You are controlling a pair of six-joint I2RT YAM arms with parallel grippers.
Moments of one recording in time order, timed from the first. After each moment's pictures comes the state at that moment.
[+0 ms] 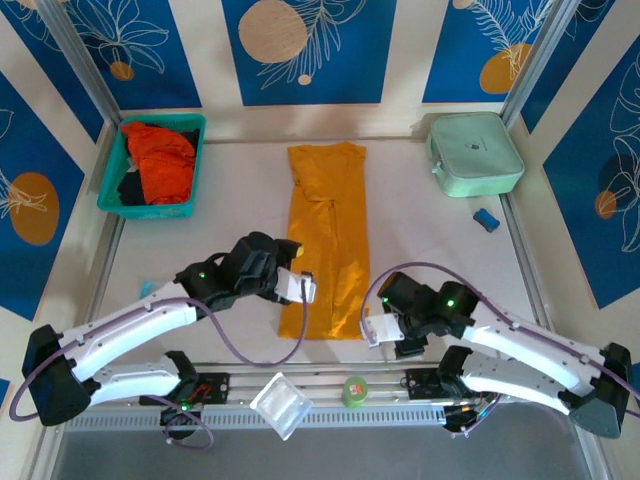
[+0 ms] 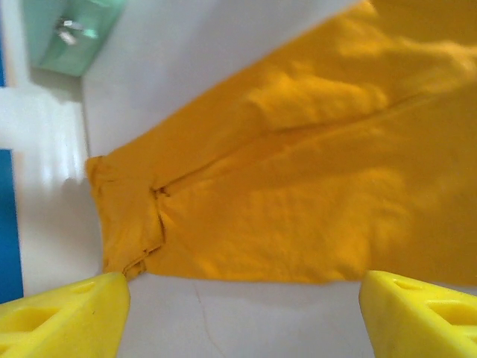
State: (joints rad) left arm -0.91 1.09 0.87 -0.51 -0.04 1.13; right arm 0.98 0.88 0.70 -1.13 -0.01 -0.84
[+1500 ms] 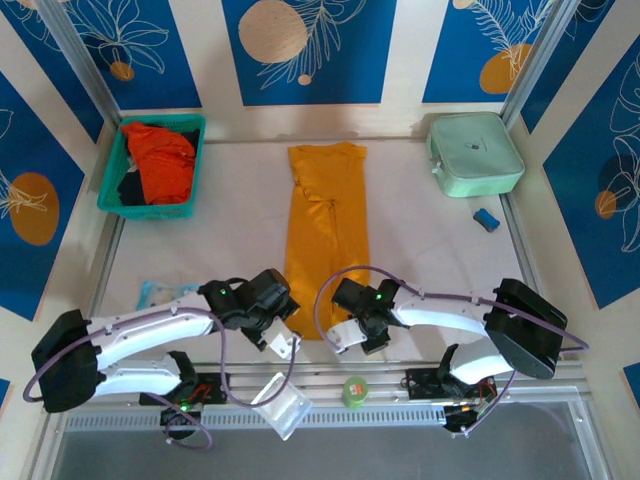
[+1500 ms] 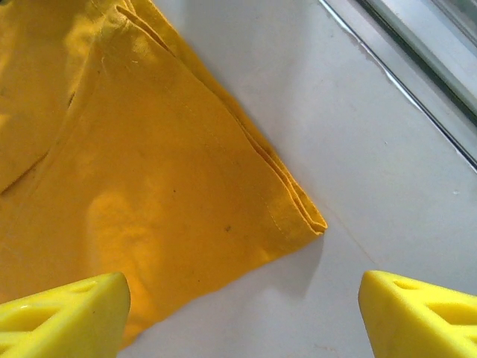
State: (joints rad) left arm -1.01 1.18 0.69 -0.66 0.06 1.36; right arm 1.03 1.40 0.68 -0.75 0.00 -0.94
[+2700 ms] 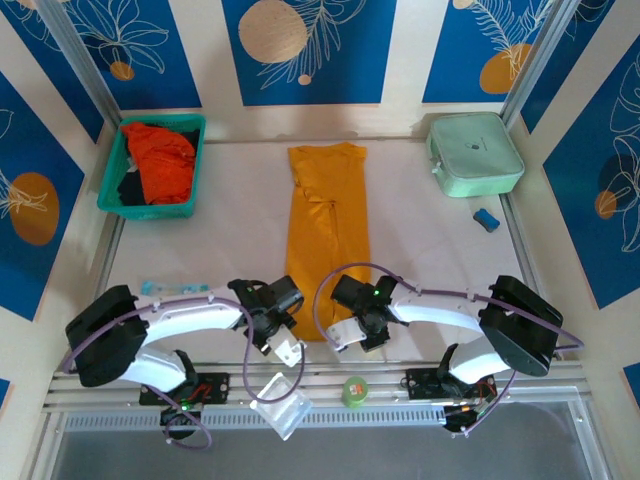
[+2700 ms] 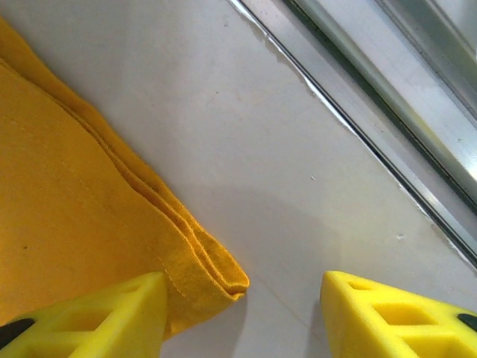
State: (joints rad) left arm -1.02 1.41 0.70 -0.68 0.08 1.34; right arm 1.01 1.42 0.70 -0.77 -0.03 -0.93
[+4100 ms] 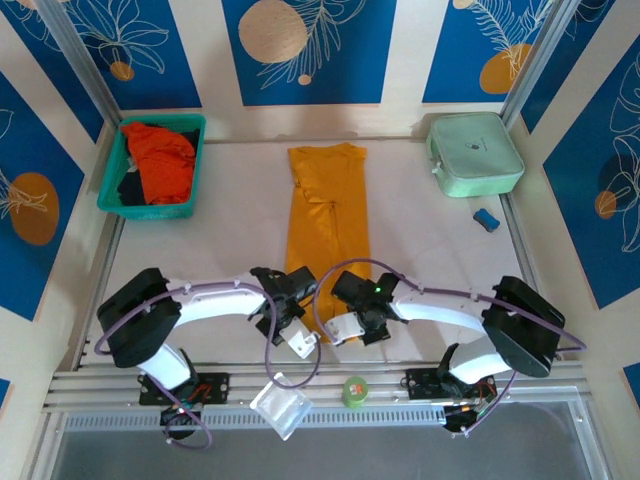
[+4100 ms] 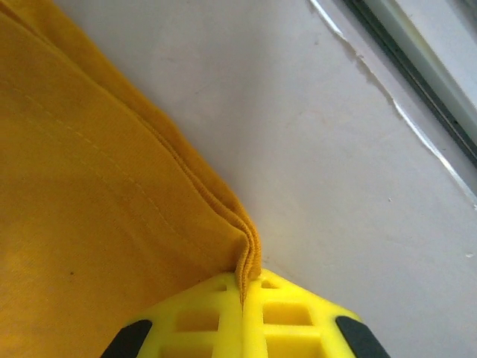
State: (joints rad) left arm -1.00 1.57 0.85 -0.73 0.09 1.33; right arm 0.99 1.39 0.72 -0.76 -0.01 -0.91
